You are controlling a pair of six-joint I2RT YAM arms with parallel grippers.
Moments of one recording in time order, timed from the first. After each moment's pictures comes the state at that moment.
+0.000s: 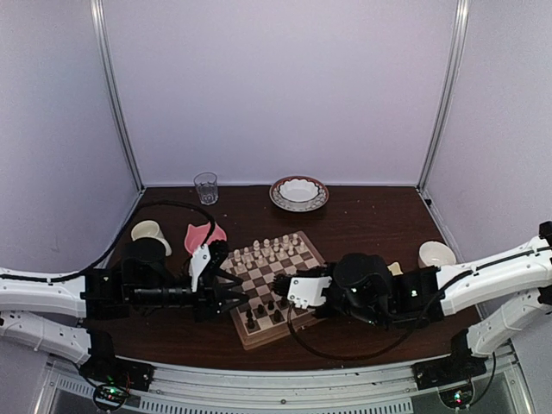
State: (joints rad) left arm -1.11 0.99 0.53 0.15 0.15 -0.08; right arm 1.33 1.36 0.82 0.06 0.54 -0.63
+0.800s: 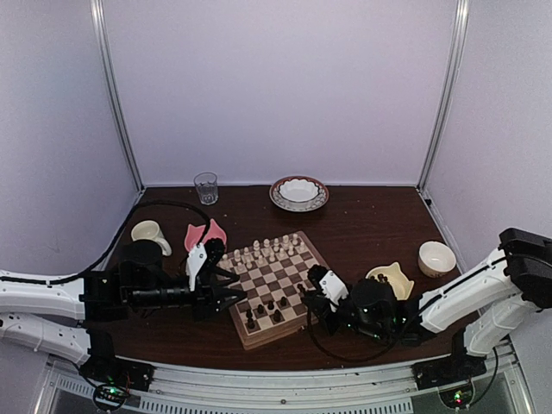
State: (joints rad) left arm -1.11 0.96 0.50 0.18 0.09 -0.08; right arm 1.22 1.46 0.43 0.65 0.35 0.11
